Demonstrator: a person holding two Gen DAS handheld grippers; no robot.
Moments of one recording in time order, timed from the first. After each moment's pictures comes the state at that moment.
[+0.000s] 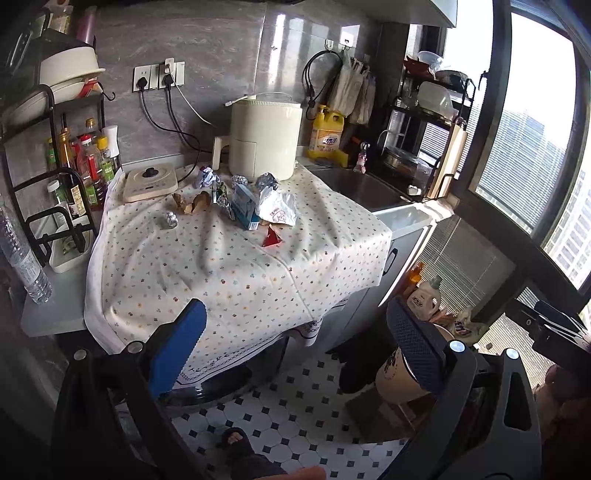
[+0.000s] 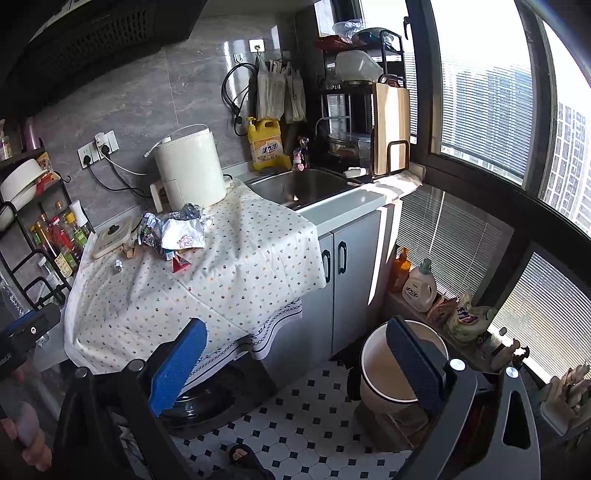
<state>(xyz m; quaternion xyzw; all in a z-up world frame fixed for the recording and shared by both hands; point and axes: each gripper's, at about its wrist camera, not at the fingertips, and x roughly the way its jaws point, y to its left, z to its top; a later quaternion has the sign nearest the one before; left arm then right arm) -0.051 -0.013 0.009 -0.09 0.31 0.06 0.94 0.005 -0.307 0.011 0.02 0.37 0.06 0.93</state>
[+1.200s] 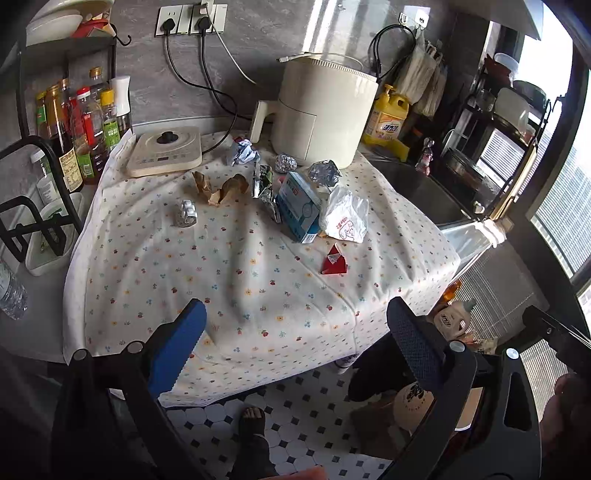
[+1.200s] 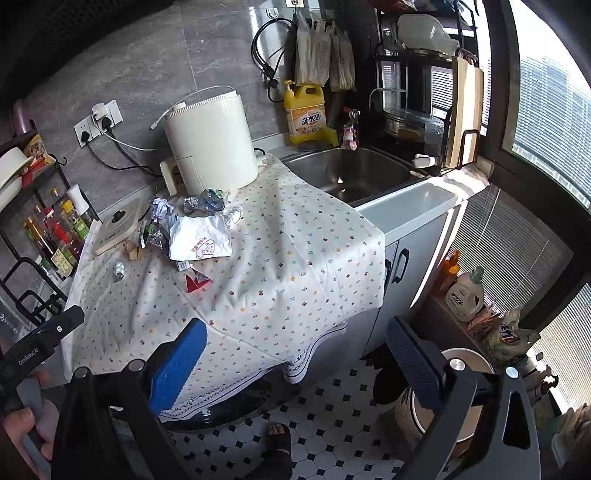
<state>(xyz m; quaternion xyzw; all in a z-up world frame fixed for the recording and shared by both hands) 0.098 0.103 -0.042 -0.16 0.36 0.11 0.91 0.176 -0.190 -0.034 0.01 0.43 0.12 0.89</state>
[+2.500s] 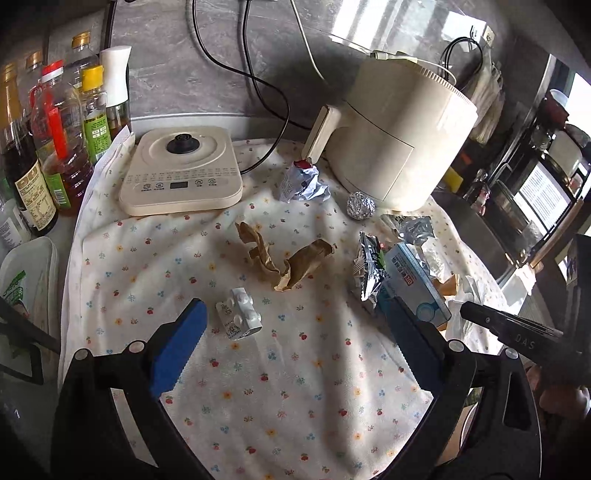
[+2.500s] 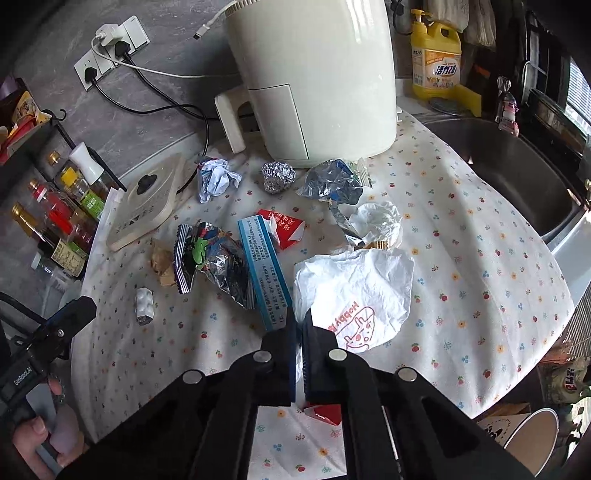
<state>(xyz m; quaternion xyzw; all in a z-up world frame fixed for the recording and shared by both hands) 0.227 0.264 -0.081 -0.19 0.37 0.10 0.90 0.337 0.035 -0.122 -0.01 0.51 0.23 0.83</state>
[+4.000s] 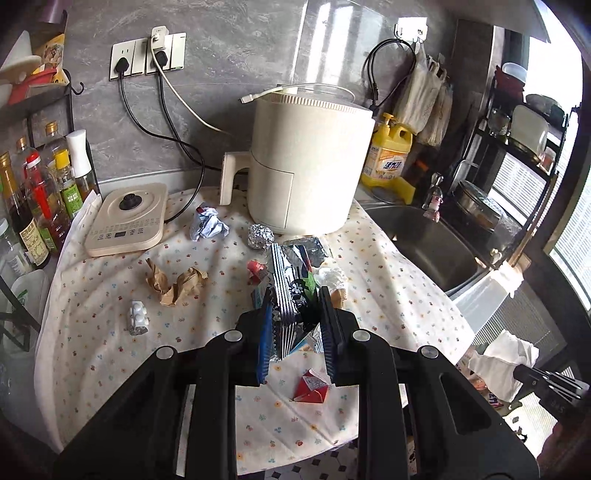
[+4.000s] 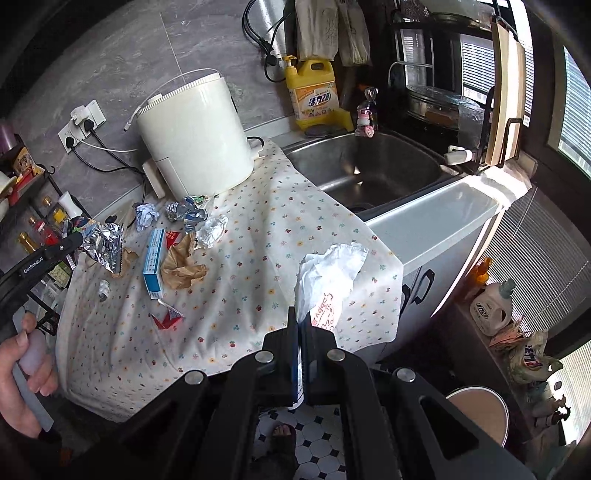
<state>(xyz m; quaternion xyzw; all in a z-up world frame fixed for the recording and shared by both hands) 0.236 0.083 -0.020 -0.12 0.31 0.12 0.93 0.287 -0.232 -0.075 0.03 0.47 0.16 0.87</state>
